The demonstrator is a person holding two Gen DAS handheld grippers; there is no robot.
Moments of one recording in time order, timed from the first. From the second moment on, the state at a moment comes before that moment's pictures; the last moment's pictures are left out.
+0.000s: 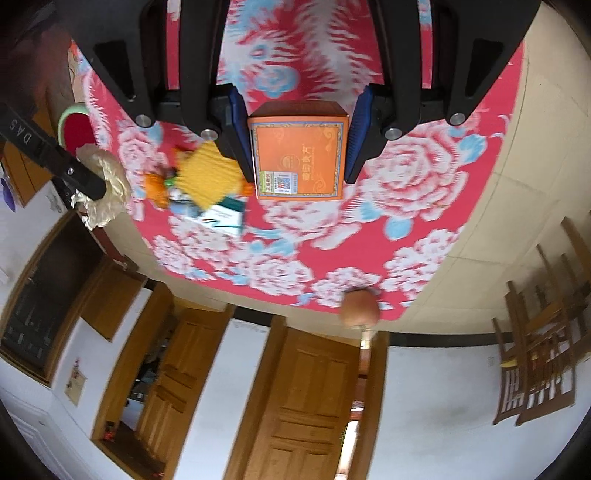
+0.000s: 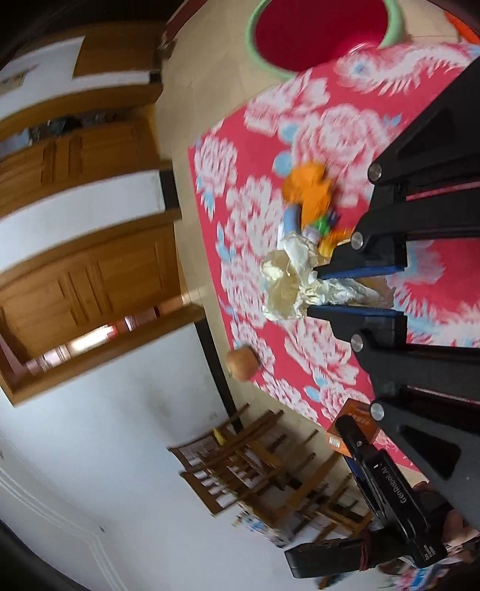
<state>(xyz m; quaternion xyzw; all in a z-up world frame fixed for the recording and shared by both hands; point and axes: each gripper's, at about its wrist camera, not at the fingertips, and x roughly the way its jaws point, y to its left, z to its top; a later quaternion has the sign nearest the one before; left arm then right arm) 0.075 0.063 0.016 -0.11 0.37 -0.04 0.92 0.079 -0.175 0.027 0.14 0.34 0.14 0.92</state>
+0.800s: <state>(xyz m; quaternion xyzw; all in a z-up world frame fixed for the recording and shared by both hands) 0.110 -0.119 0.038 -0.04 0.38 -0.21 0.90 0.037 -0.363 -0.005 0.26 0.31 -0.06 0.91</state>
